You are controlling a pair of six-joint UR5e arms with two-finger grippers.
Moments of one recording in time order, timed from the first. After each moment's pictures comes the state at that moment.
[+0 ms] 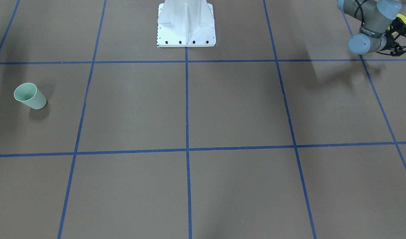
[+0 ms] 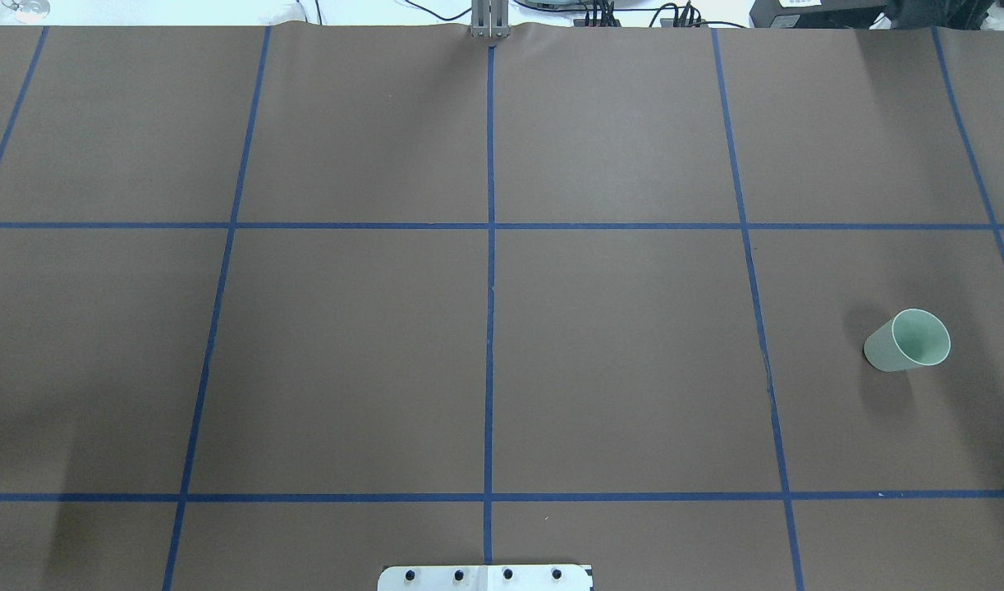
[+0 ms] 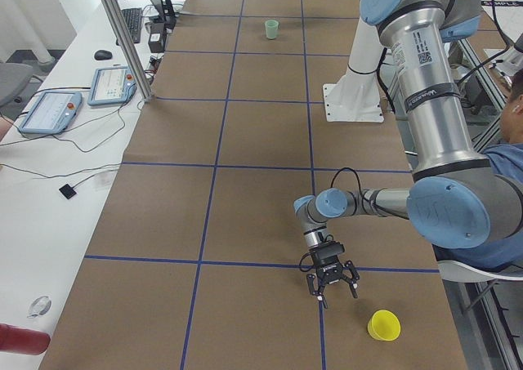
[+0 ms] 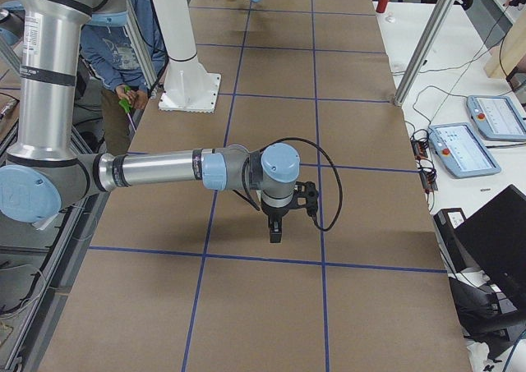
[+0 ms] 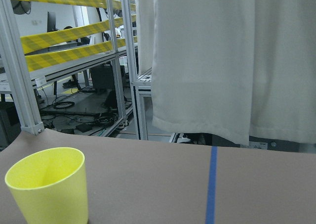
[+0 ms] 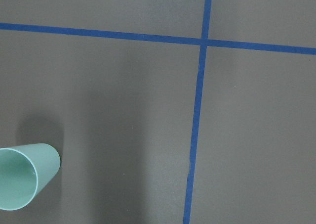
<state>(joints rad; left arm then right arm) -0.44 -1.18 -1.72 -1.25 -1.73 -2.77 1.51 -1.74 1.86 -1.66 2.37 -0.02</state>
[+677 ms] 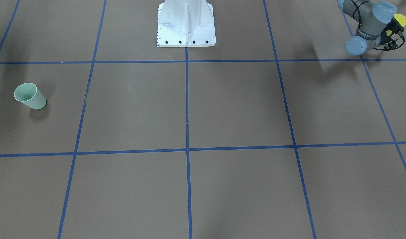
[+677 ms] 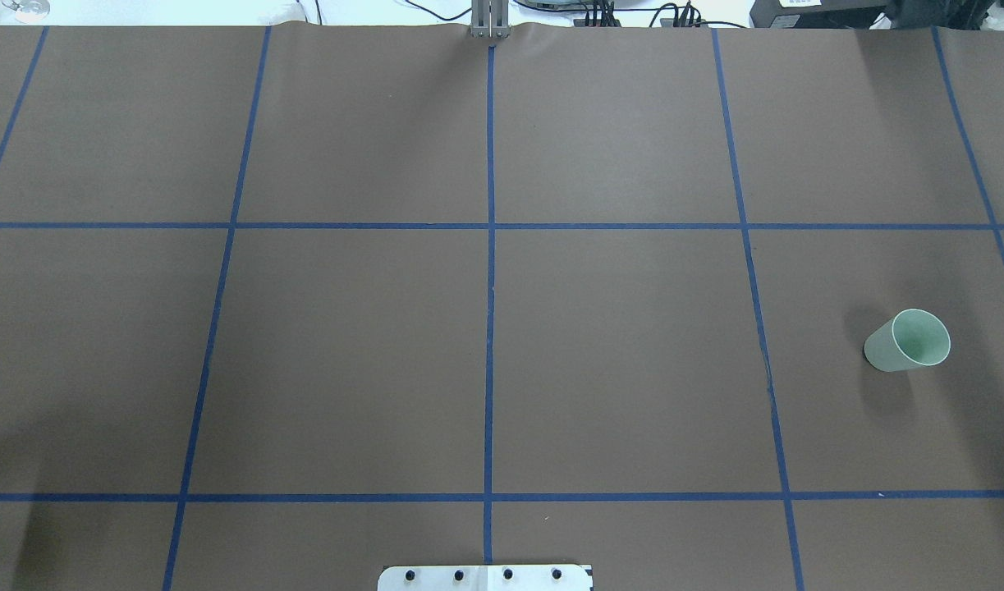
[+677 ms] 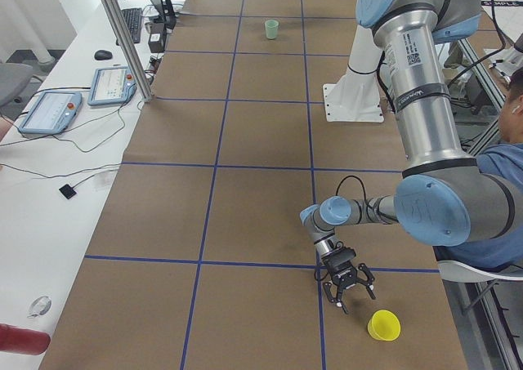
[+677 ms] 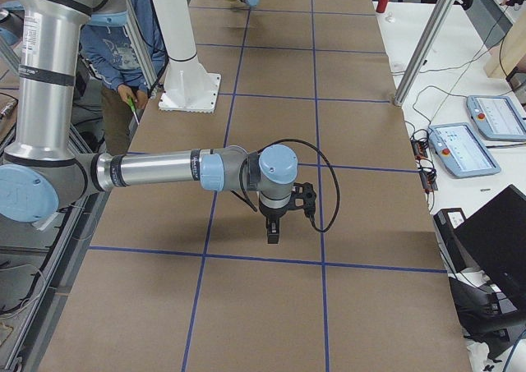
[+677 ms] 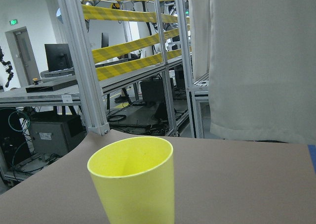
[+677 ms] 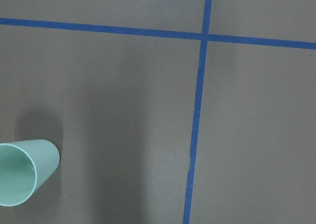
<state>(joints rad) -0.36 -1.18 -1.65 -1.25 -1.86 -2.80 1.51 -1.75 1.86 -1.66 2.37 -0.02</state>
